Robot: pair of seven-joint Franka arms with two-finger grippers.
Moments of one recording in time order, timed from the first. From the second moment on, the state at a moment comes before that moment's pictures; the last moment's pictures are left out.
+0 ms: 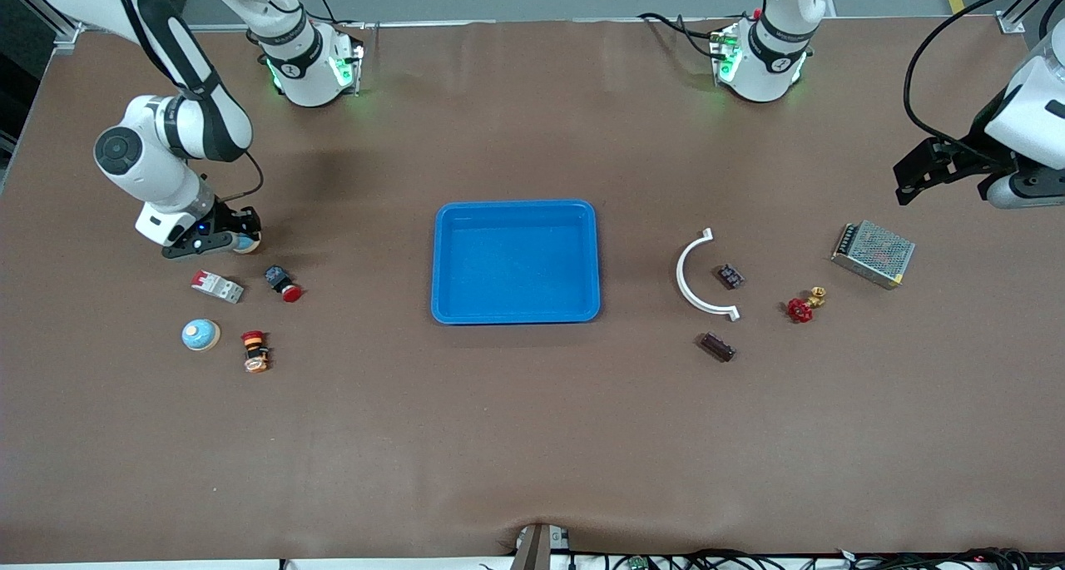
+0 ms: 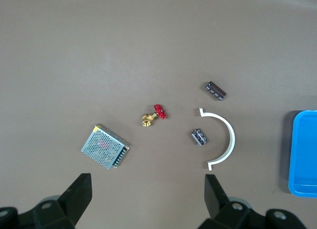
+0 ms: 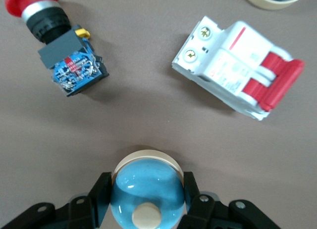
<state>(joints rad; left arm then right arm) 0.03 -0.01 -0.15 -1.56 0.08 1.60 -0.14 -0.30 0.16 0.09 -2.61 -0.16 2.75 -0.33</state>
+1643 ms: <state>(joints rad) 0.03 -0.05 -0.15 -1.58 0.00 1.56 -0.06 -0.38 0.19 0.09 -2.63 -0.24 2.81 -0.34</state>
